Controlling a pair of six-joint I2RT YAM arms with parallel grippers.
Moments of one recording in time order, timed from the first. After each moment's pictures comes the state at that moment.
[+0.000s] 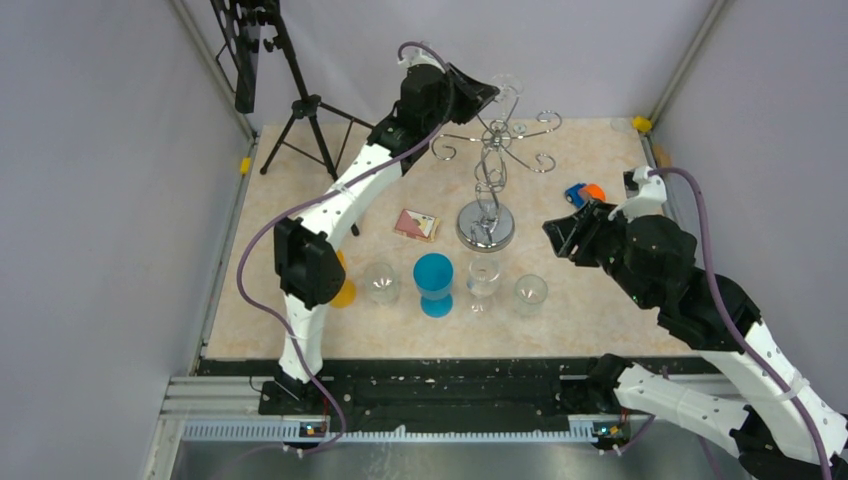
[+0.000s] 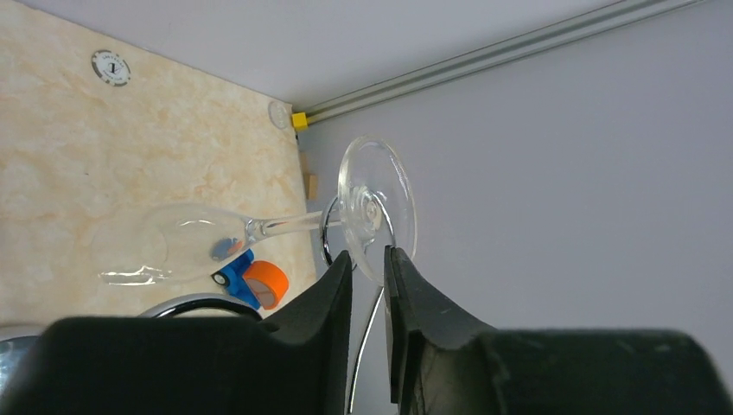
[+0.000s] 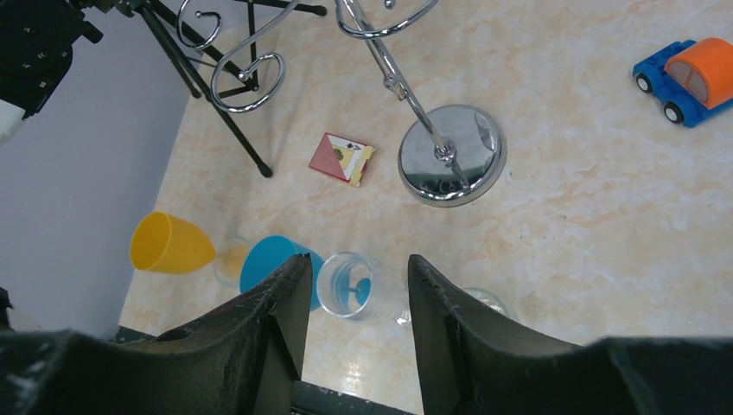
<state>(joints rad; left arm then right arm) -0.58 2.07 2.13 -0.14 0.07 -1.12 0.81 0.74 1.22 -0.80 0.45 0.63</state>
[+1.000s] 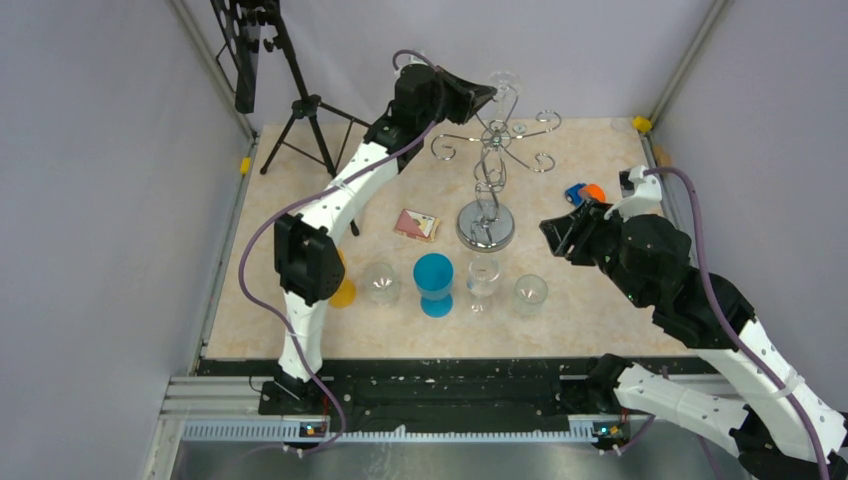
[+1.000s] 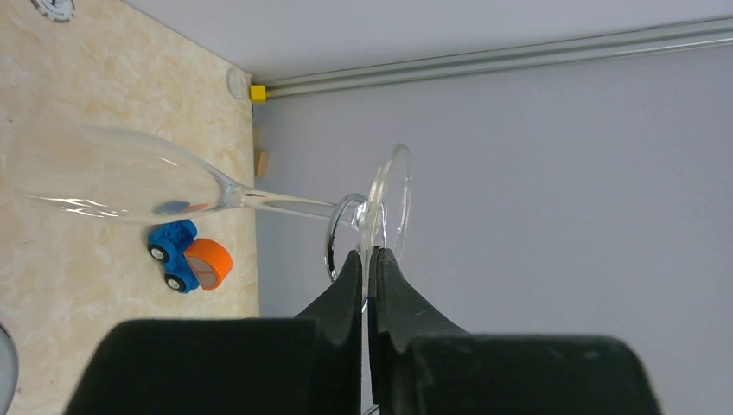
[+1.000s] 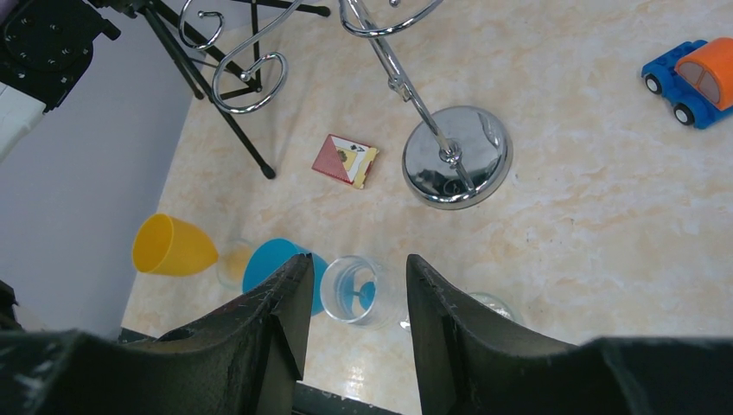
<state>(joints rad) -0.55 2.09 2.11 -0.10 0.16 -1.34 0.81 0.74 1.20 -0.77 0.44 0.63</state>
